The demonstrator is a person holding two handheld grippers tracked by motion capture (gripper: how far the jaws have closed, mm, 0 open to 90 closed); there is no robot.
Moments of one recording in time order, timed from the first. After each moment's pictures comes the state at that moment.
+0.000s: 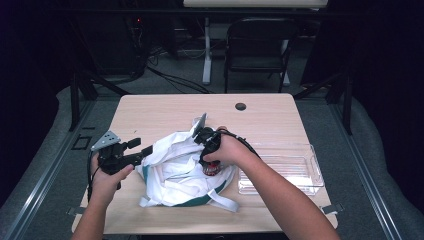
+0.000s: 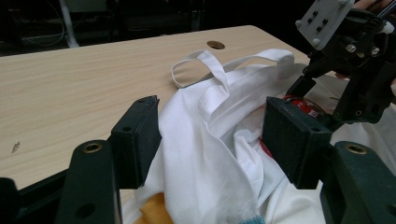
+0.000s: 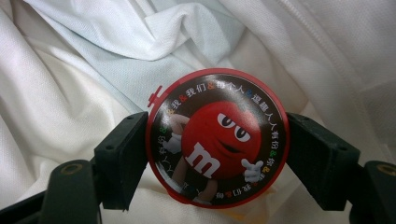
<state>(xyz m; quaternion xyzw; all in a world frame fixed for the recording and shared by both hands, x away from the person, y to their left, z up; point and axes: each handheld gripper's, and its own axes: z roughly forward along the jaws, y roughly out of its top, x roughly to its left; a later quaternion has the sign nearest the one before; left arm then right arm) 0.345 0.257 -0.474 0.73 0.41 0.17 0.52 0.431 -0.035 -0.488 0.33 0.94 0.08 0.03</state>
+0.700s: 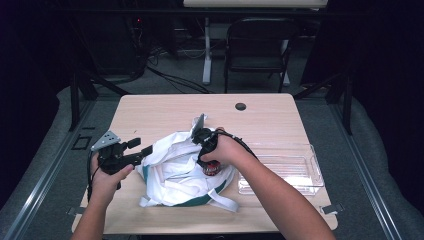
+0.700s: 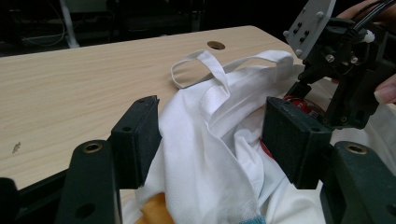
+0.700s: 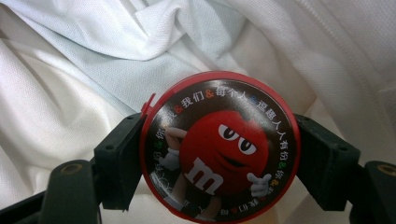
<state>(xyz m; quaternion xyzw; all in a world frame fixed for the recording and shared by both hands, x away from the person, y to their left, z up) 0.345 0.257 -0.474 0.73 0.41 0.17 0.52 0.436 -0.028 -0.497 0.36 0.93 0.06 0.02</state>
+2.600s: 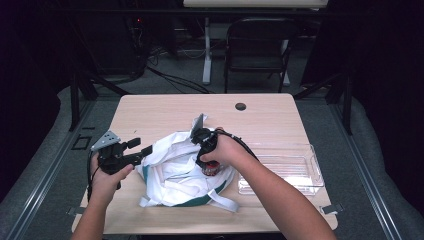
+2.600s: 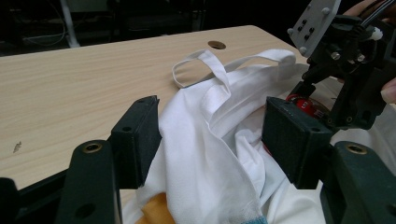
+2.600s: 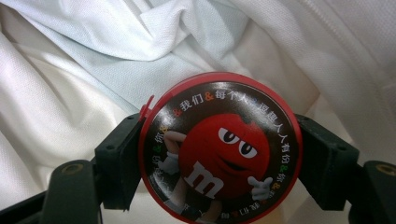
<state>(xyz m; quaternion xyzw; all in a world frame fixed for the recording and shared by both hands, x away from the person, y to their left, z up) 0.345 0.258 -0.475 0.73 0.41 0.17 0.52 0.433 -0.025 -0.494 0.37 0.93 0.06 0.02</state>
